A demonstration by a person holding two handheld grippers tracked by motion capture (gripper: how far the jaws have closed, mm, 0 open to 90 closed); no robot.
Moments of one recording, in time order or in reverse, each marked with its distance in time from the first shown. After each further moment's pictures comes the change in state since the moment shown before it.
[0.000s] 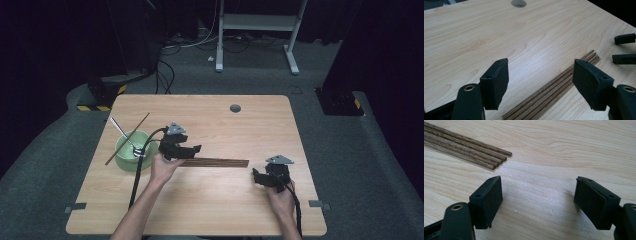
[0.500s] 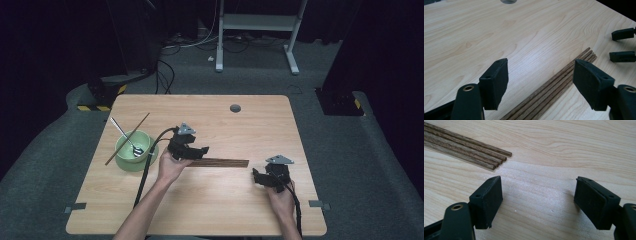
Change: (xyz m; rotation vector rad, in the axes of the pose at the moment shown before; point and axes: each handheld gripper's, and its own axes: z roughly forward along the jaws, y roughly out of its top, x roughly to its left) left arm -0.012 0.006 0.020 0.037 -0.022 0.030; right arm 0.000 0.000 0.000 0.001 0.000 0.003
